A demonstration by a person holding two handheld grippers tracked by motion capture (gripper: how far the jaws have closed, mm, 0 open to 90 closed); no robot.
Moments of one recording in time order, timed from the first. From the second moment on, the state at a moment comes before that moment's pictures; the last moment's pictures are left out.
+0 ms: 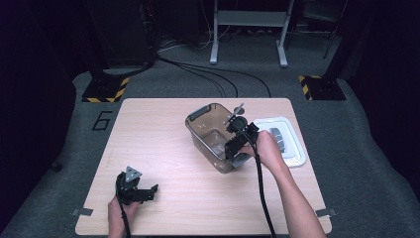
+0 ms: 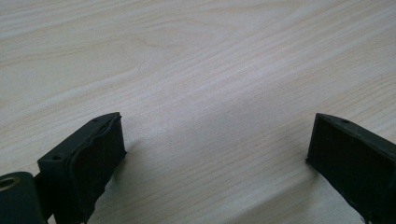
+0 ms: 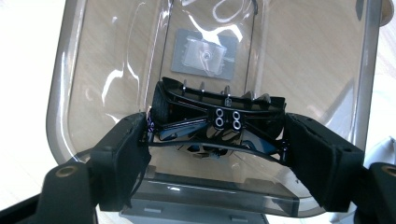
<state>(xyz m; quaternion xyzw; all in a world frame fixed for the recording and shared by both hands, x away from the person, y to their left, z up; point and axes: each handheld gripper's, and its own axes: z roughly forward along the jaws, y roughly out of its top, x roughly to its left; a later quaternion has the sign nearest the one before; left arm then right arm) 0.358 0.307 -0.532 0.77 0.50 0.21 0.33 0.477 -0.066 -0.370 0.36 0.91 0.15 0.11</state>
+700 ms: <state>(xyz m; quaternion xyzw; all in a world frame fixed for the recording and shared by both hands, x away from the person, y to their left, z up) 0.358 0.307 -0.531 0.77 0.50 0.21 0.33 0.473 -0.068 -0.370 0.36 0.91 0.16 0.10</state>
